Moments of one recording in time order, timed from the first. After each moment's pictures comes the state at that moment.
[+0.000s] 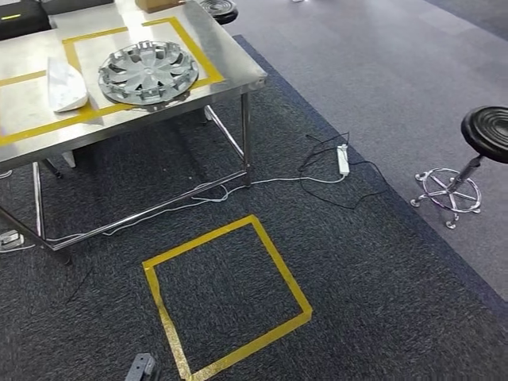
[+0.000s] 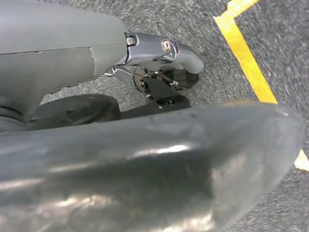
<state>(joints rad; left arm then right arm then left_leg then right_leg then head) -0.06 -0.23 1.29 -0.28 -1.18 -0.17 -0.19 -0.07 0.19 -1.31 -0.38 0.98 0.07 0.02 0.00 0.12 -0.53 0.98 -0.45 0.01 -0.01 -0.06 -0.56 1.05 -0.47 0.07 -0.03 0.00</state>
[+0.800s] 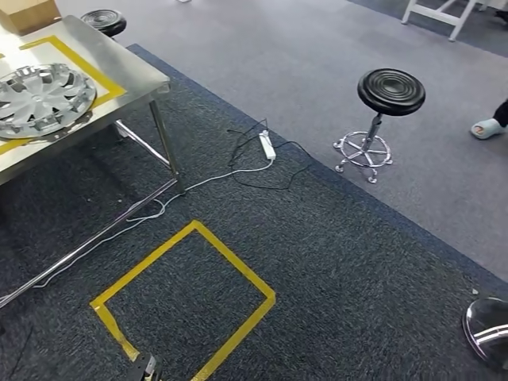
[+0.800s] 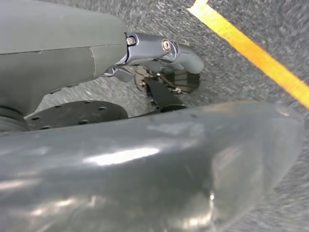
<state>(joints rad) -0.06 -0.23 1.29 -0.28 -1.19 -0.15 -0.18 -0.07 0.19 -1.30 -0.38 1.02 0.07 0.04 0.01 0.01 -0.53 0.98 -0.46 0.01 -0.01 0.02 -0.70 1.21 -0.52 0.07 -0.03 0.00</state>
